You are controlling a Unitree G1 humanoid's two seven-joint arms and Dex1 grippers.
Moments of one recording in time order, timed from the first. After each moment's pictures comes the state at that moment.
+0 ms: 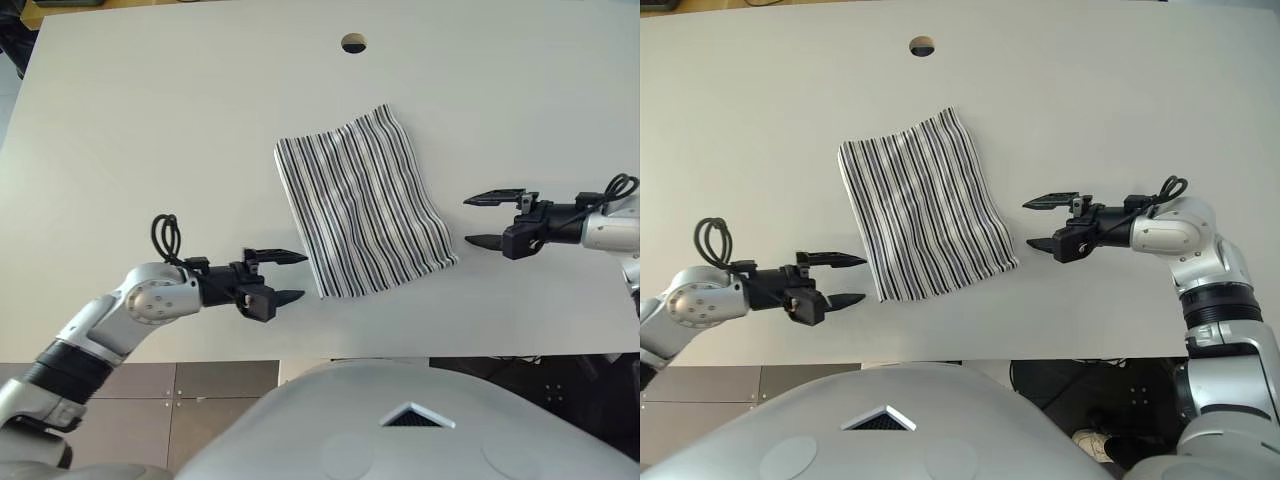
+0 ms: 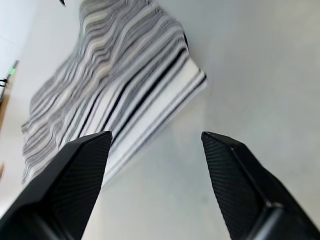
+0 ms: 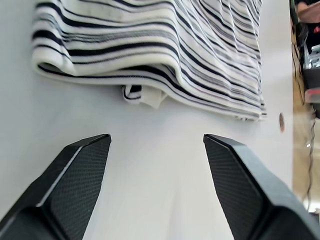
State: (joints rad) left arm 0.15 0.99 -0.48 -0.06 0.19 -0.65 -0.60; right arm -0.23 -0.83 0.29 0.51 -0.27 -1.00 0.90
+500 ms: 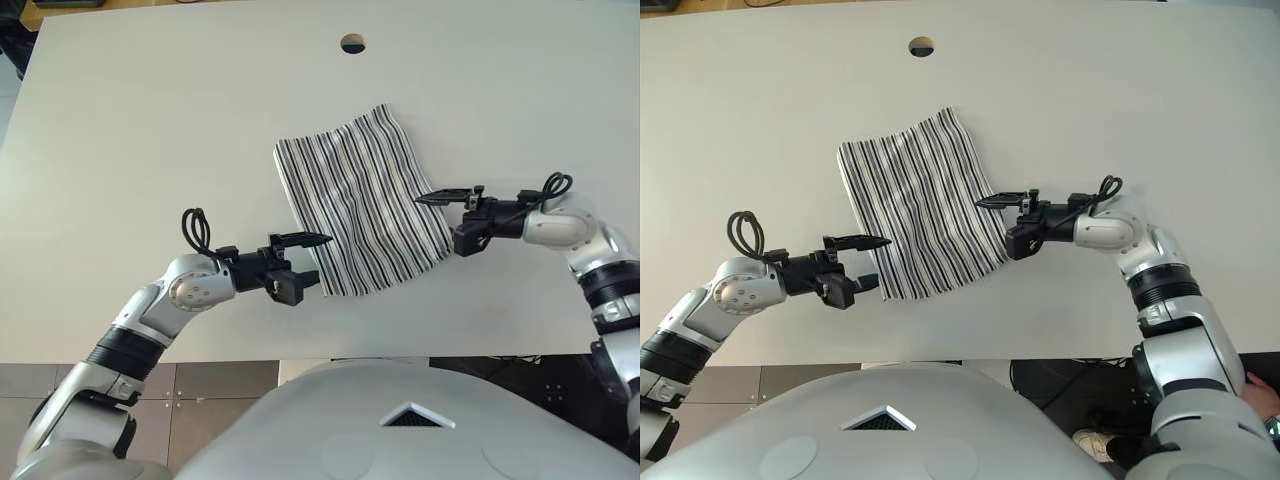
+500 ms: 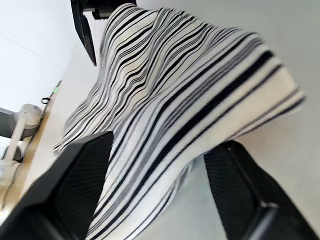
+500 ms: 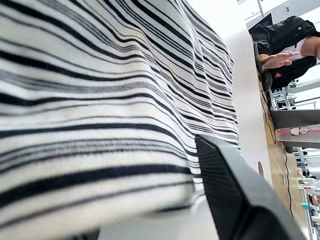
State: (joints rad) left arm 0.07 0.79 -0.47 0.07 0.25 -0.73 -0.59; right arm -0.35 -0.66 0.44 0.64 -0.33 -1.03 0.75
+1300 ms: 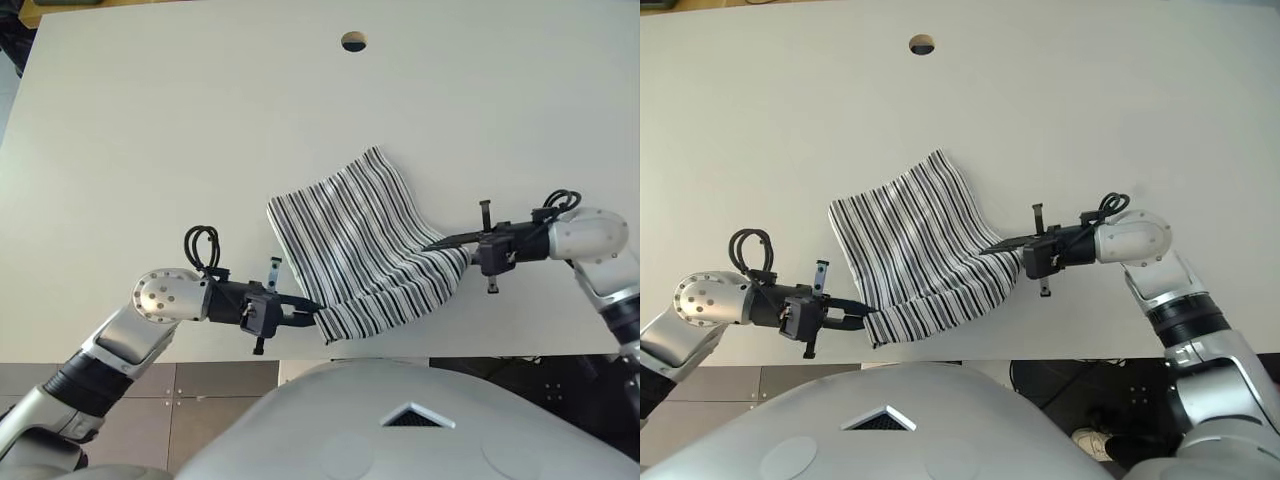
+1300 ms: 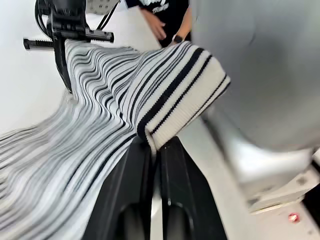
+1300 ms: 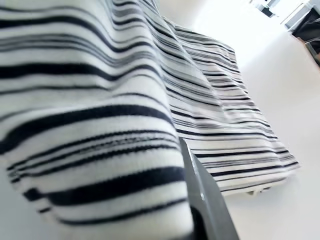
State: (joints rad) left arm 0.22 1.02 -0.47 -0.32 -0.46 -0.39 -1.12; right arm -0.11 -0.88 0.46 0.12 0.28 -0.60 1.23
